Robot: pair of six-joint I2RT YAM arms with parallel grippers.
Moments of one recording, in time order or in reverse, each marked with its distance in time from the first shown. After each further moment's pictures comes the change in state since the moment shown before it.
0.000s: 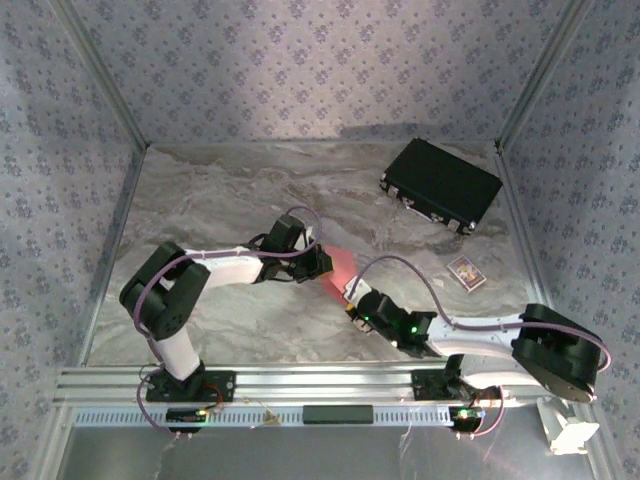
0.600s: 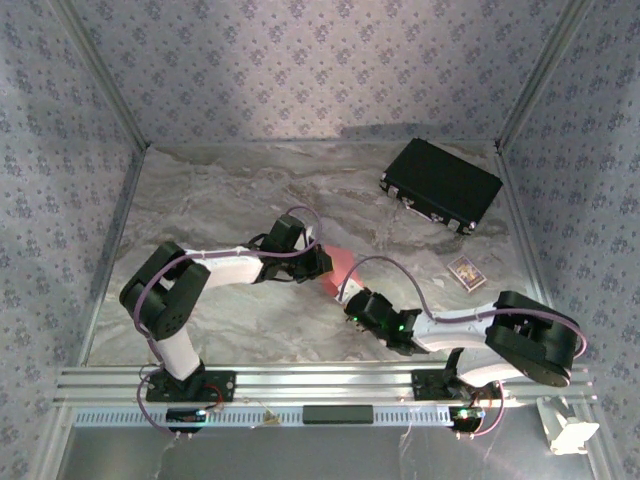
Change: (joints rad) left arm 0.000 0.000 0.000 0.000 0.000 0.000; right arm 0.022 0.142 0.047 0.026 0.095 -0.044
